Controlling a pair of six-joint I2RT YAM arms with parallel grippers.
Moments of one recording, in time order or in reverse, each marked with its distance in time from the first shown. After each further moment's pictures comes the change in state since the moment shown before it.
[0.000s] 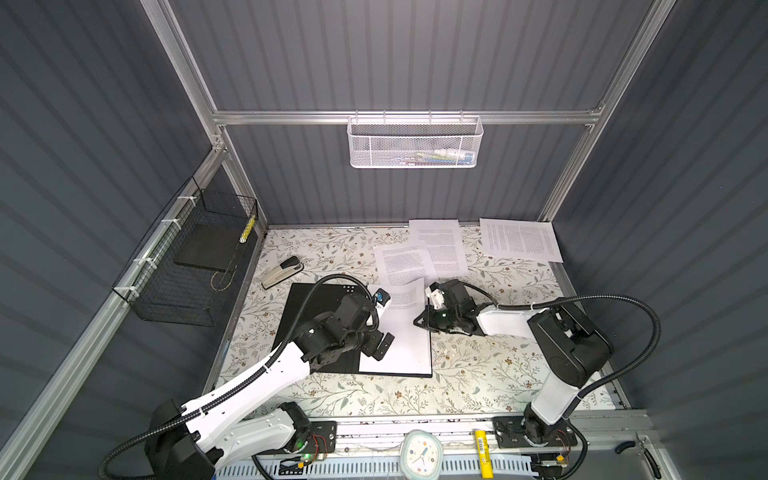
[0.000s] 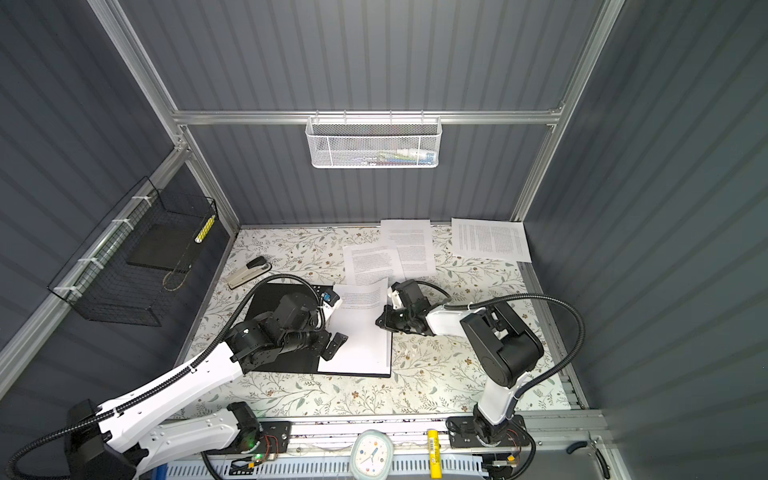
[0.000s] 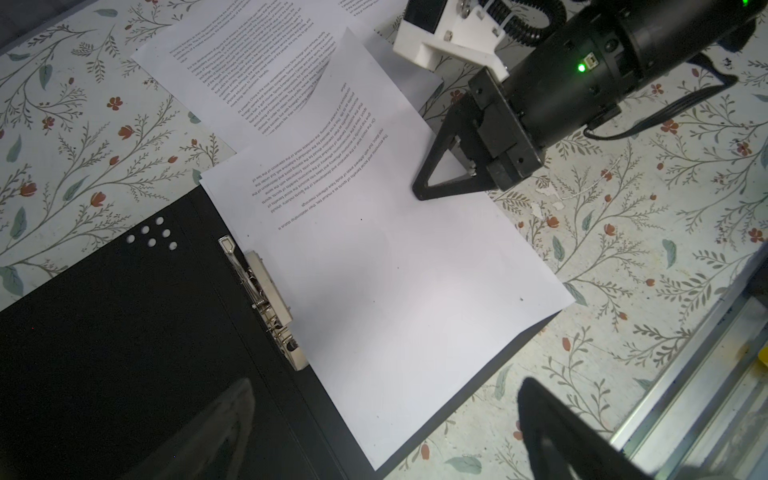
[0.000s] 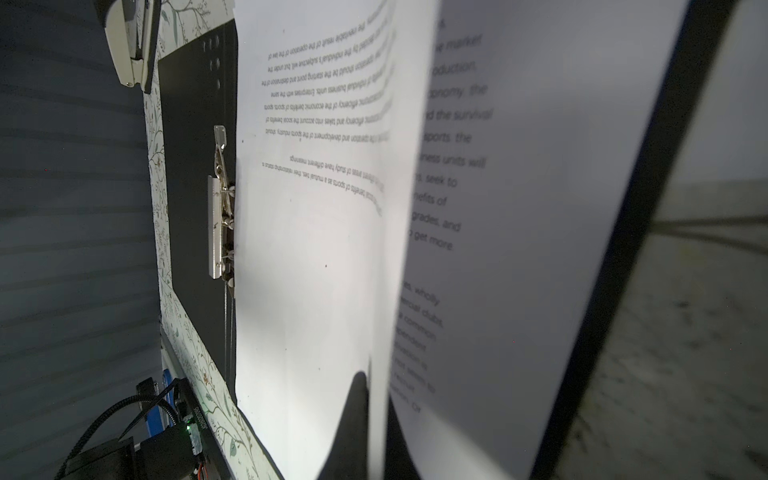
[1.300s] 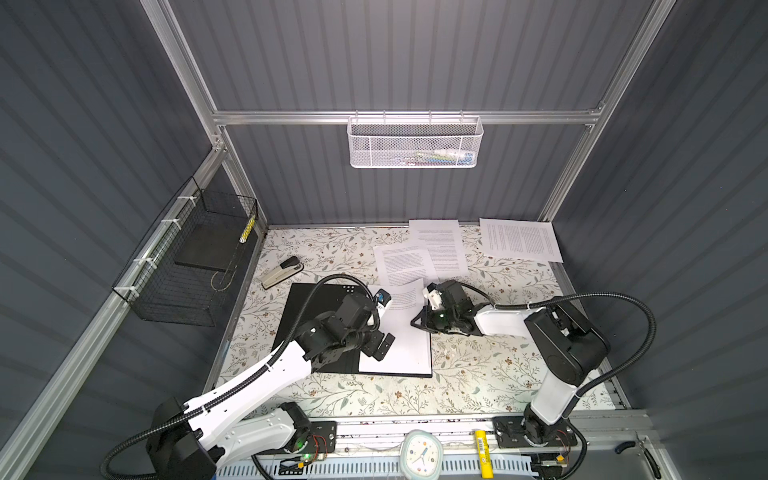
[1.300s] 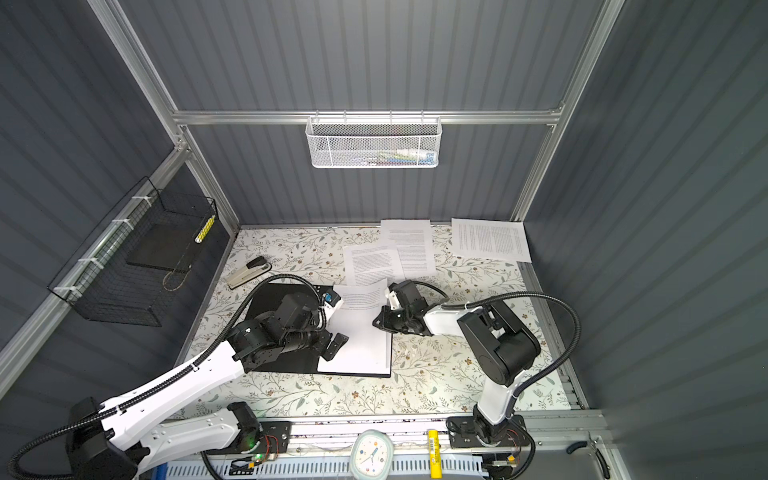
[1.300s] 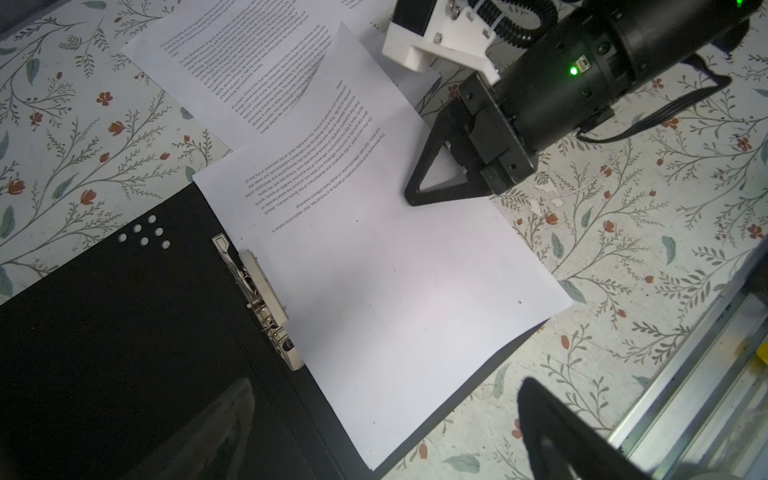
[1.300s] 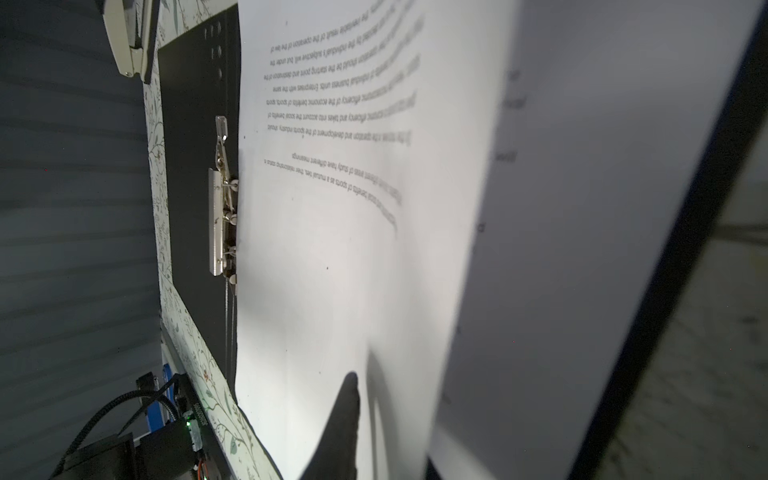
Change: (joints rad) left arm 0.000 0.013 0.002 0.000 0.011 0.000; right arm 0.016 -0.003 0.005 0.006 0.003 0.000
